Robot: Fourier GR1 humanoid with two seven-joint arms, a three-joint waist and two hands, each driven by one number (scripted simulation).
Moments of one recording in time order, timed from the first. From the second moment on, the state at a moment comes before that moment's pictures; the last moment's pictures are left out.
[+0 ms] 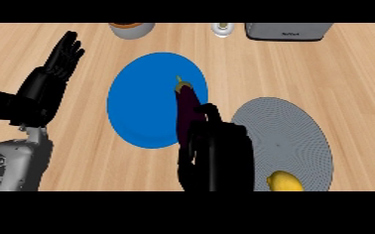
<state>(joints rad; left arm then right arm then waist) -0.29 0.31 0.05 -1.60 0.08 -0.04 0.12 -0.42 -0.02 0.81 -1.87 1.29 -0.07 1.17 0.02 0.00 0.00</state>
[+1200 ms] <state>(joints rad) -0.36 0.27 0.01 -1.55 0.06 -0.07 0.10 -0.92 -0.01 0.60 -0.97 0.78 -0.48 1.04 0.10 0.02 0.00</state>
